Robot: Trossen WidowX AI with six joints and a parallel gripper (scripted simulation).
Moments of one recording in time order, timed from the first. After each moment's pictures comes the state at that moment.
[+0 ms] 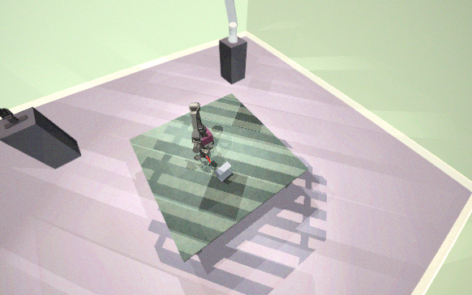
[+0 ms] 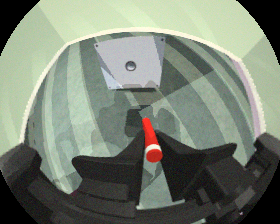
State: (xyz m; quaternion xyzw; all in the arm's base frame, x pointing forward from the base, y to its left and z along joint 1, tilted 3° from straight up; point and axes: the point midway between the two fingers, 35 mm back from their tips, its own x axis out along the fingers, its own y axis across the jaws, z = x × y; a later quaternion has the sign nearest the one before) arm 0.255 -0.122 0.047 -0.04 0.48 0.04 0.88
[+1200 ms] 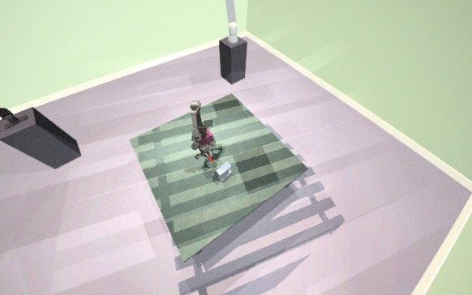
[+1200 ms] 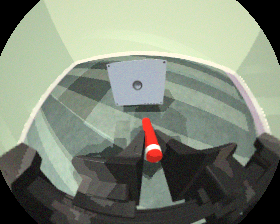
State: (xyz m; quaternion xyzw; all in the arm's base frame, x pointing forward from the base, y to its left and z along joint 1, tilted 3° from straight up) arm 0.258 -0.111 0.051 -0.03 0.36 0.05 0.93
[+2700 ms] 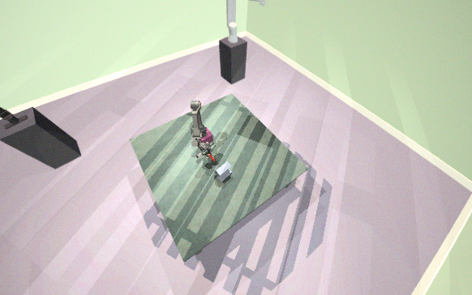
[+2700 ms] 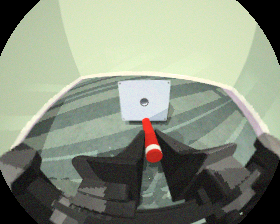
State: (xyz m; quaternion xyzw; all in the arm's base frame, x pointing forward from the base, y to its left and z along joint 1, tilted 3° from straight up) arm 0.259 -0.097 0.059 -0.04 0.25 0.07 0.96
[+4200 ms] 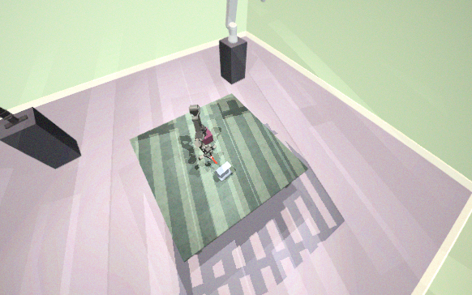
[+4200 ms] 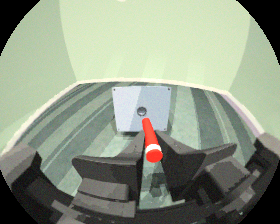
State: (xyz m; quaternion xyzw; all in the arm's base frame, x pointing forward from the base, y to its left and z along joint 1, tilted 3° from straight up) arm 0.288 -0.094 0.051 -0.04 0.21 0.05 0.97
